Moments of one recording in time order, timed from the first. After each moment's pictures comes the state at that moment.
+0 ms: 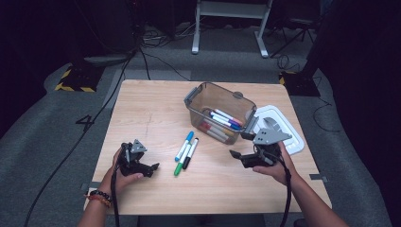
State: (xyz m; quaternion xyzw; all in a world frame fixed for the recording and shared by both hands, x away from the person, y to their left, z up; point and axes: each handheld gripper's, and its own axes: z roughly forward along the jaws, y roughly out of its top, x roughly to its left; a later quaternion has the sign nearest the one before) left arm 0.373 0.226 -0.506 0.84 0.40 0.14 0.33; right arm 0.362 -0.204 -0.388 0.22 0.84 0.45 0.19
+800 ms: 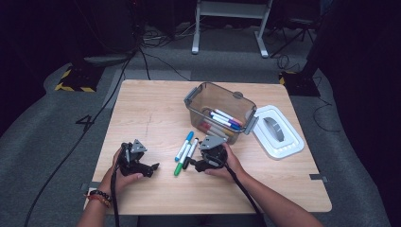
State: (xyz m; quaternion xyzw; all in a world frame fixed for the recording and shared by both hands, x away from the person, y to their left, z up) left arm 0.373 0.226 -0.506 0.85 0.40 0.14 0.32; right arm 0.397 -0.074 -0.476 0.22 0.87 0.41 0.15
